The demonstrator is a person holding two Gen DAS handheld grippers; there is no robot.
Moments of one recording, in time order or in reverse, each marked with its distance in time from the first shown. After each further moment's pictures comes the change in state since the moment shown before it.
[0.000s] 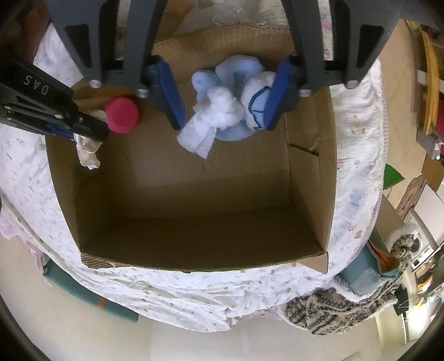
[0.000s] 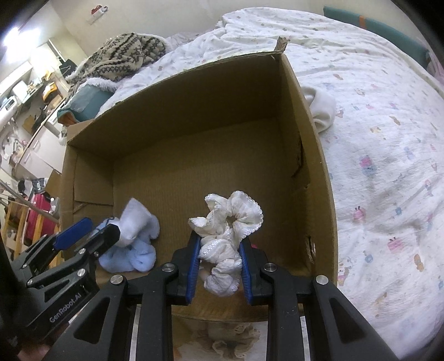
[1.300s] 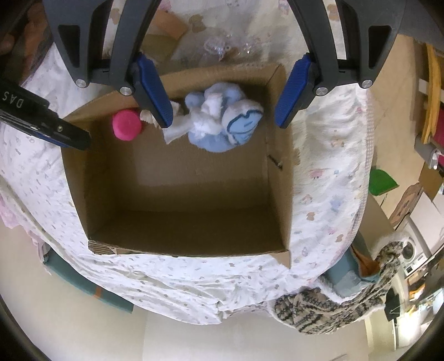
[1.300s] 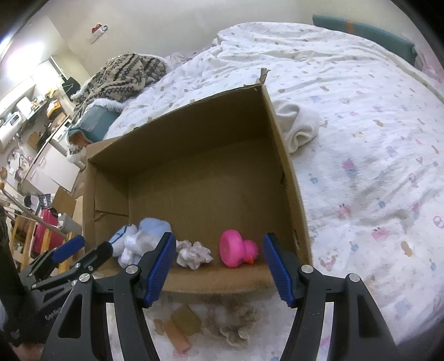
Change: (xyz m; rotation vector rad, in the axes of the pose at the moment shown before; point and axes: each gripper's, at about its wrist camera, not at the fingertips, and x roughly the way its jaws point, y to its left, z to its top) left arm -0.041 0.020 -0.016 -0.046 -0.019 -0.002; right arm -0.046 -0.005 -0.015 0.036 -0.088 0.013
